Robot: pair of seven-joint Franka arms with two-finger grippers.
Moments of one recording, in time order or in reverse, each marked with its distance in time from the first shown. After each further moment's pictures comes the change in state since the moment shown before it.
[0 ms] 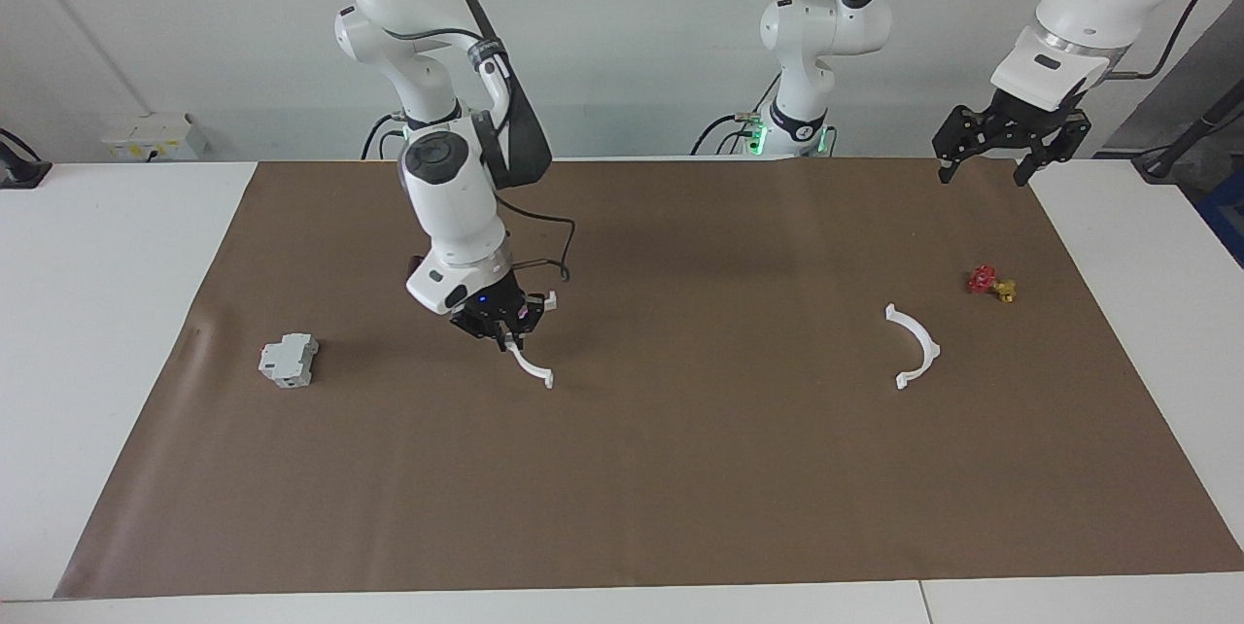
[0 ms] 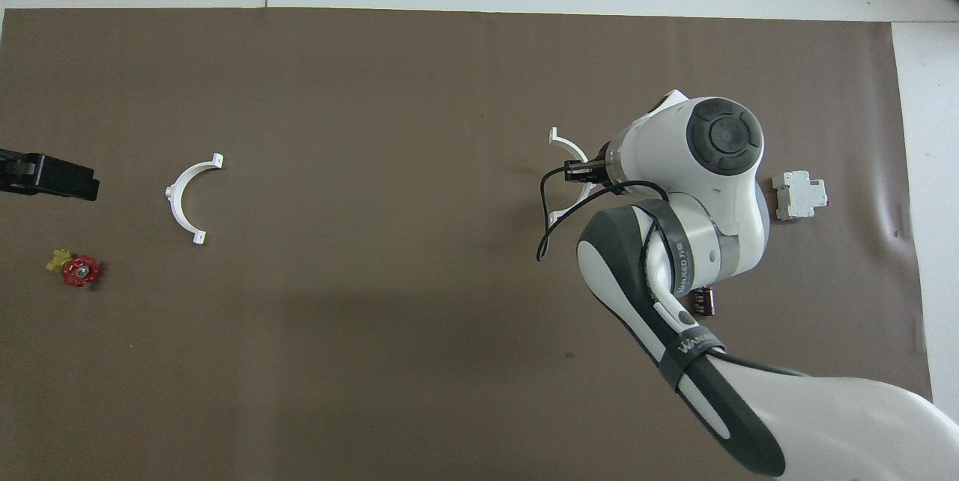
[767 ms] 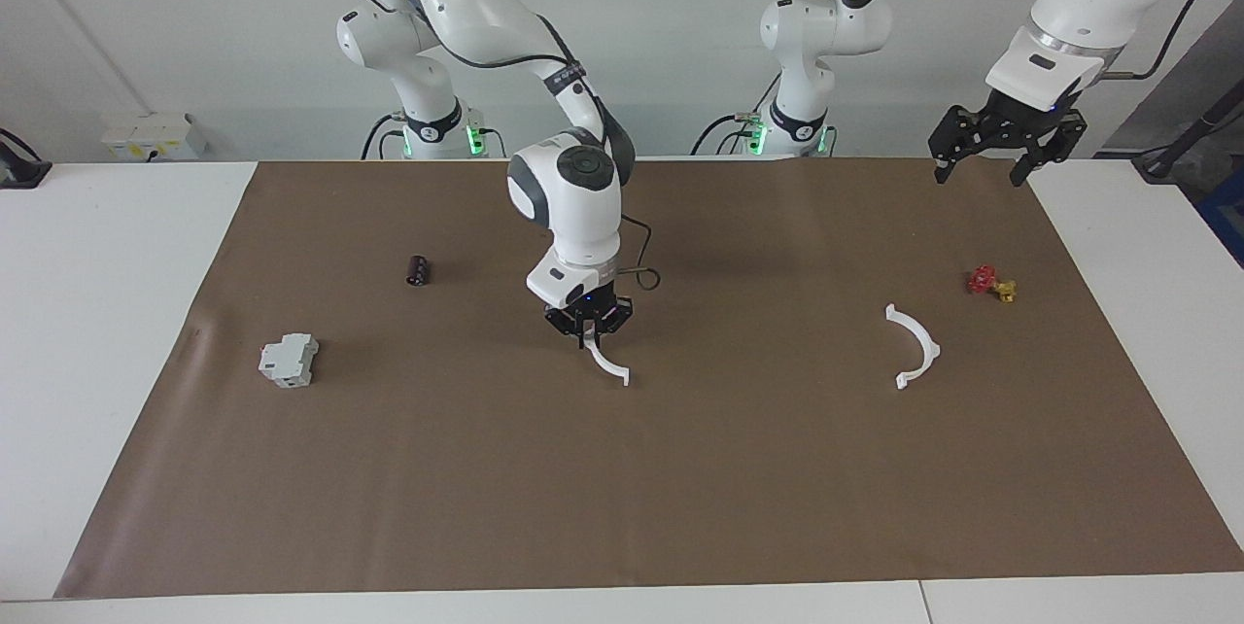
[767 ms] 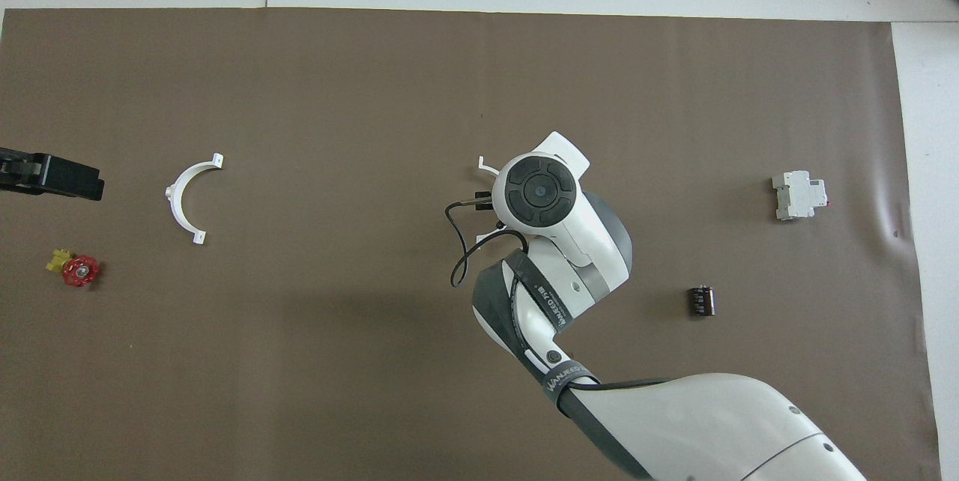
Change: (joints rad) left arm -0.001 0.000 -0.008 0.000 0.000 0.000 -0.007; right arm 0.177 0.162 0.000 0.089 -0.196 0.034 0.301
